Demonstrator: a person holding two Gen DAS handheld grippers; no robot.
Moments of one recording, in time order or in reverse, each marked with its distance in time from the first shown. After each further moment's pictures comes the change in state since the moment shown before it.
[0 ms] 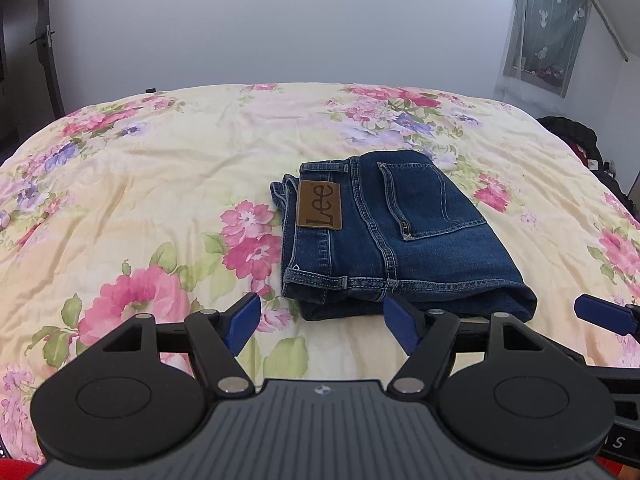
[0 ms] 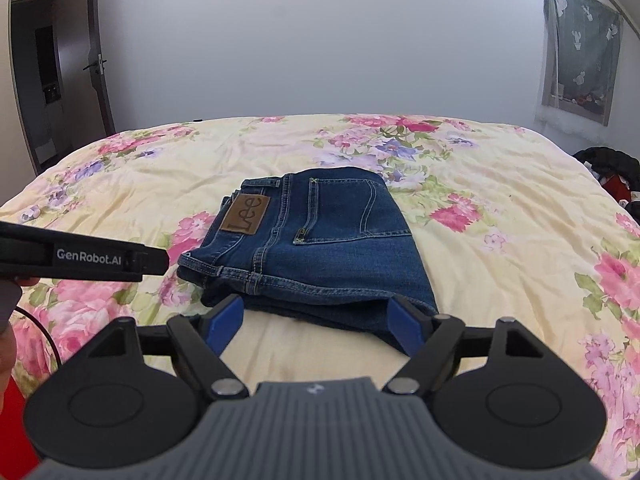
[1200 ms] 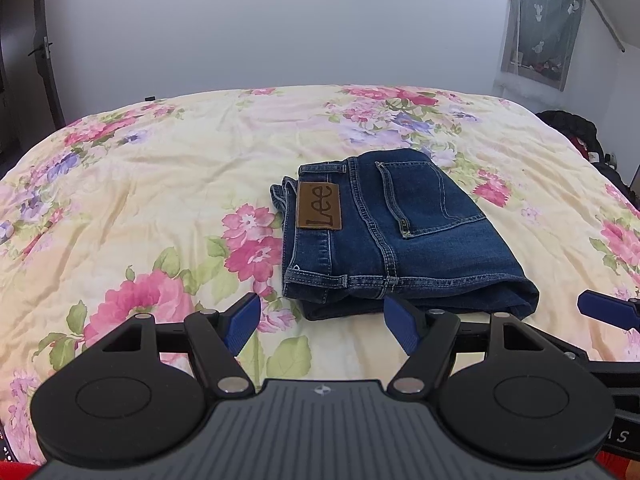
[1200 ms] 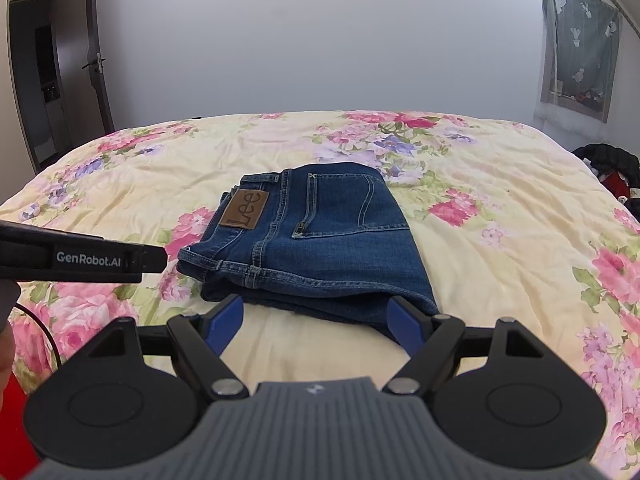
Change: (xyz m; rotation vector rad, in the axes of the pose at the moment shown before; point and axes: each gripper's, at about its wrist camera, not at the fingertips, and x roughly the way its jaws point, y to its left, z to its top) left arm -0.004 -0.002 -0.003 0.031 -0.010 0.007; right arm 0.000 -0.003 -0.003 0.007 0.009 -0.003
